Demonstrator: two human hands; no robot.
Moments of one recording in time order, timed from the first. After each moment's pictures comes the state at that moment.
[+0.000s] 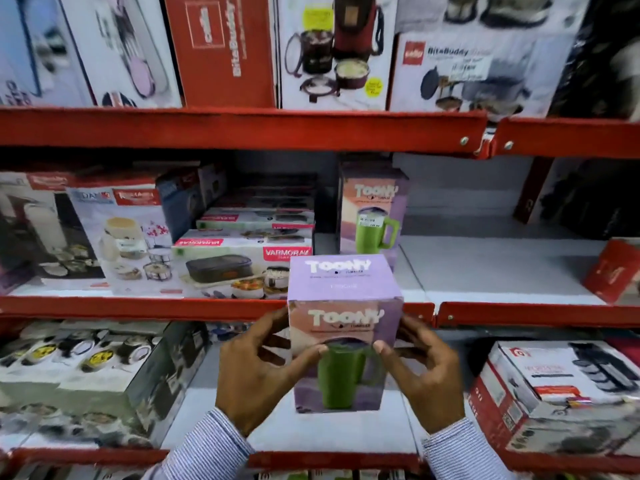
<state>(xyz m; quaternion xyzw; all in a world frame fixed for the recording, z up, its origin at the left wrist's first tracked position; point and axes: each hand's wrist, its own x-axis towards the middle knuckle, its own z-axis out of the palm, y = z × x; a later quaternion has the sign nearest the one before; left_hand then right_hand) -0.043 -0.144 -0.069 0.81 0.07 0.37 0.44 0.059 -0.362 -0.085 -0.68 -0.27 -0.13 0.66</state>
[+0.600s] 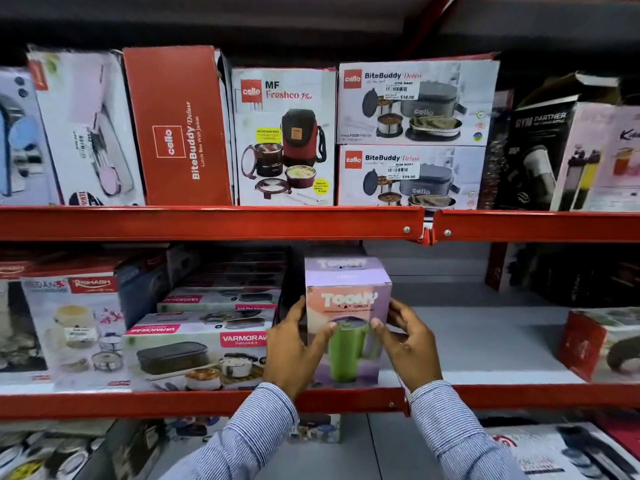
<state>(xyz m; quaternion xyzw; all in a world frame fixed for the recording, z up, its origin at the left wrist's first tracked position) 0.114 -0.184 0.004 0.82 0.04 0.38 0.43 0.214 -0.368 -0.016 -0.70 -0.28 -0.16 0.64</state>
